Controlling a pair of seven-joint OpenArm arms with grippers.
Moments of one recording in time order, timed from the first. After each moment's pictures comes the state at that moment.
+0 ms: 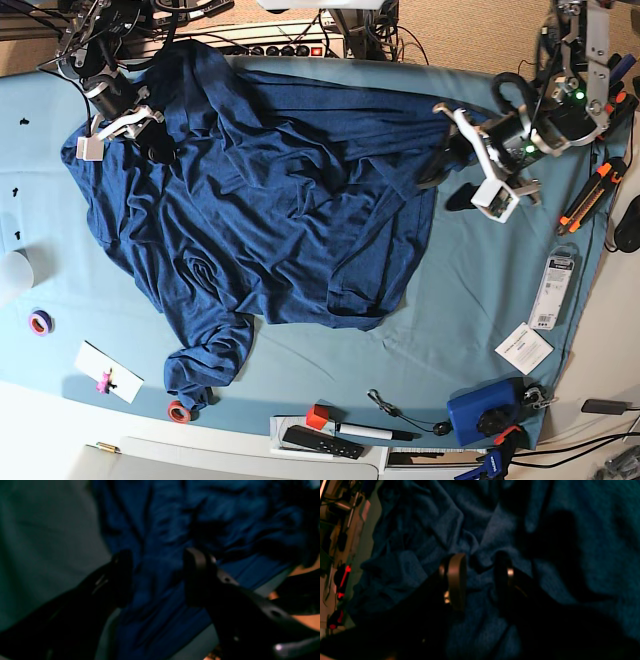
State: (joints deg) left arm 17.5 -22.2 -2.7 118.7 -40.3 -29.6 44.7; right arm -17.9 8.4 40.6 85.3 53.3 40.5 -52.6
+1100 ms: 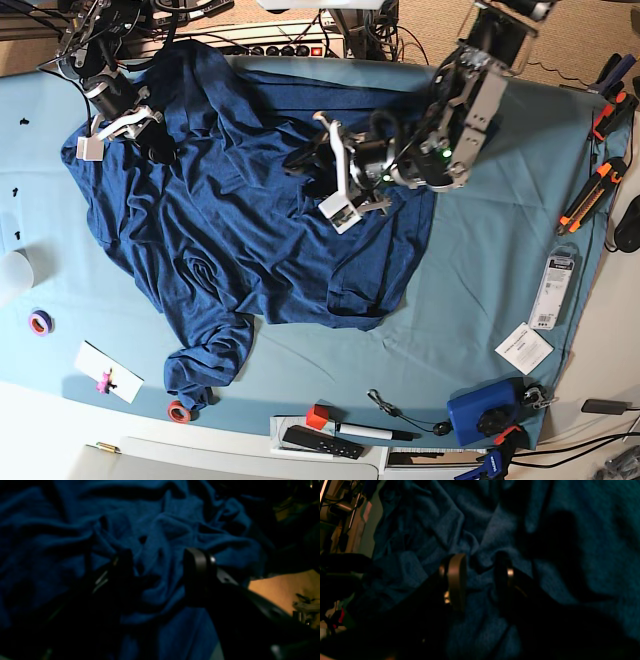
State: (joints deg) left arm -2.0 -7.5 24.4 90.7 -34.2 -33.4 44.7; right arm -17.9 8.5 40.6 85.3 53.3 40.5 -52.7
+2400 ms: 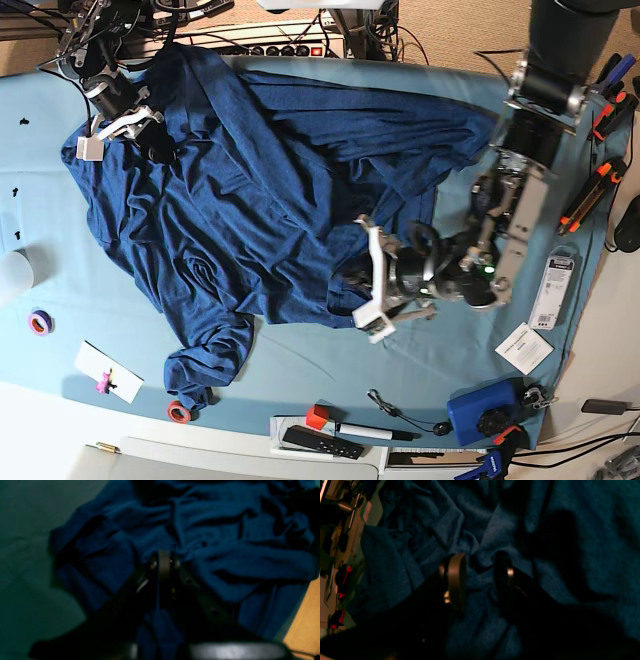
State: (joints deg) left arm -25.3 -16.4 24.4 87.2 -45.3 -30.2 63.1; right arm -17.9 8.4 40.6 85.3 53.5 40.5 -52.7
